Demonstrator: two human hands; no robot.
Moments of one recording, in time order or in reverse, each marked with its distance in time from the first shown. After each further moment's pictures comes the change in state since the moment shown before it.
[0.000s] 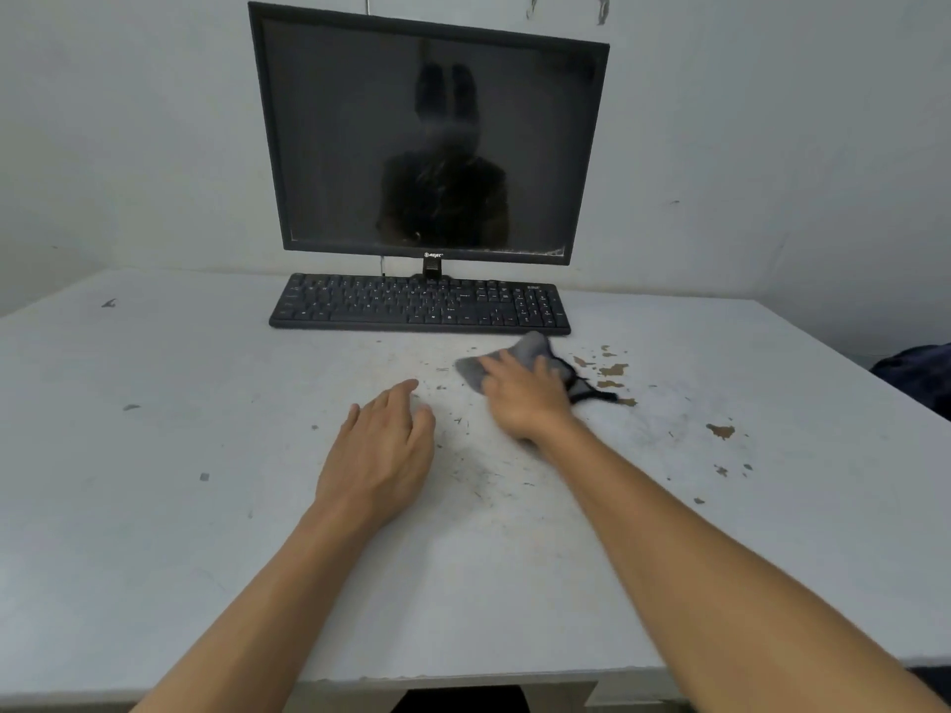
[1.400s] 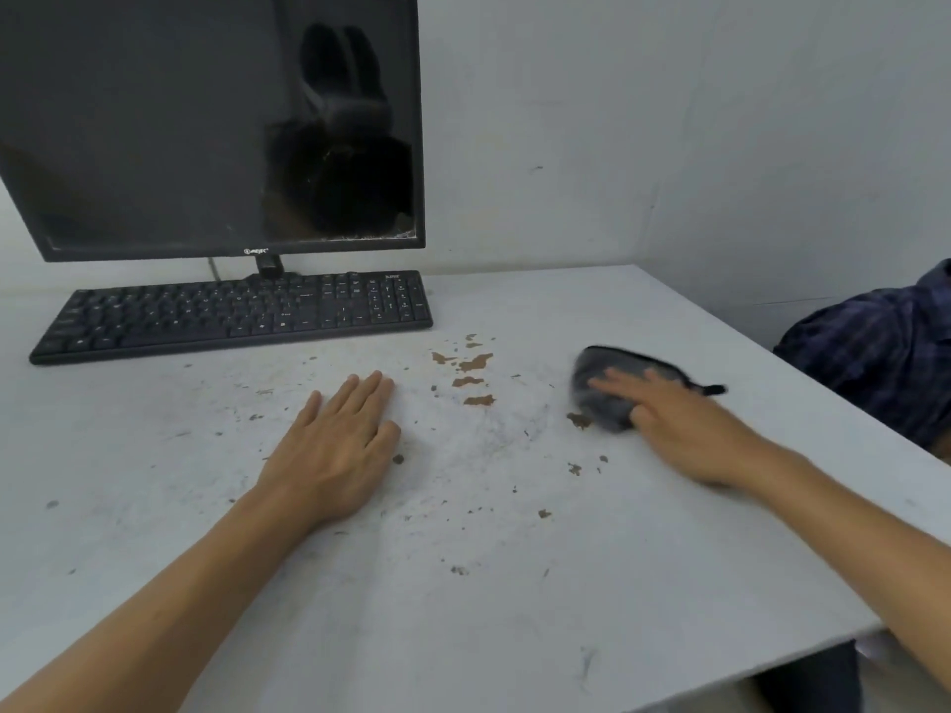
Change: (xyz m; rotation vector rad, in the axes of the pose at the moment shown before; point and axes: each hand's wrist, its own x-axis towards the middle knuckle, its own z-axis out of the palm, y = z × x) left_hand 0.067 0.073 0.082 0.345 -0.335 0.247; right_hand -0.100 0.277 -0.085 0.078 -0.038 0.081
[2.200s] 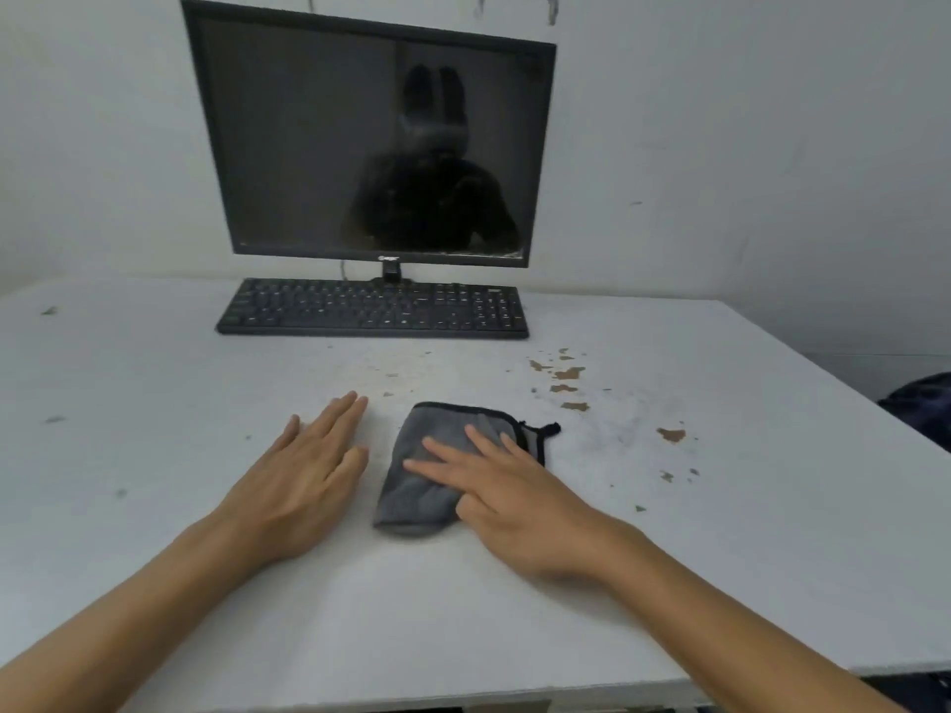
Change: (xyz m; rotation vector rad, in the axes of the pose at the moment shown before) left_hand -0.112 -0.087 -0.026 -0.113 0.087 -0.115; right_hand -0.029 -0.228 0.080 0.028 -0.229 -0.542
